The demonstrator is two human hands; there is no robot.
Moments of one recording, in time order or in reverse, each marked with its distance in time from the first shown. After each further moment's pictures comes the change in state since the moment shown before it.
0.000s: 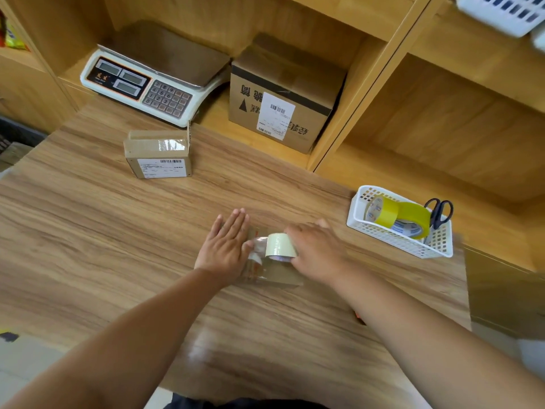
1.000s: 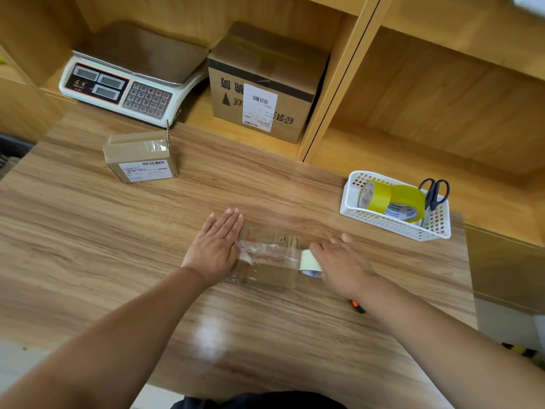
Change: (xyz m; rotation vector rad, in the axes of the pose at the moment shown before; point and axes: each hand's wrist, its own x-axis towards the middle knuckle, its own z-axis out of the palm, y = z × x) left_hand 0.002 0.003 -0.001 0.089 -0.049 0.096; right_hand -0.063 0.047 0.023 -0.137 -0.192 0.066
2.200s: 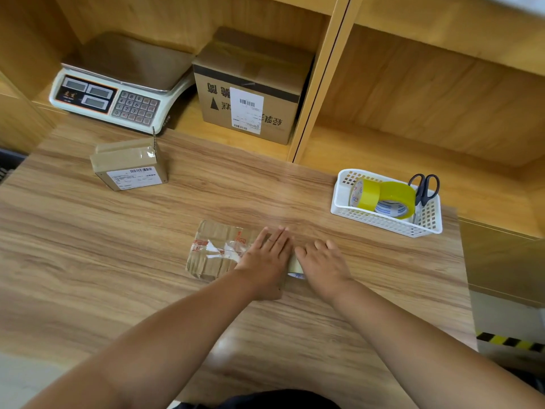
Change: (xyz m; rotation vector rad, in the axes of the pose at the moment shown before) left_hand 0.032 0.115 -0.017 0.229 -0.385 0.282; right_hand 0.012 -0.009 0.039 -0.060 0.134 0.086
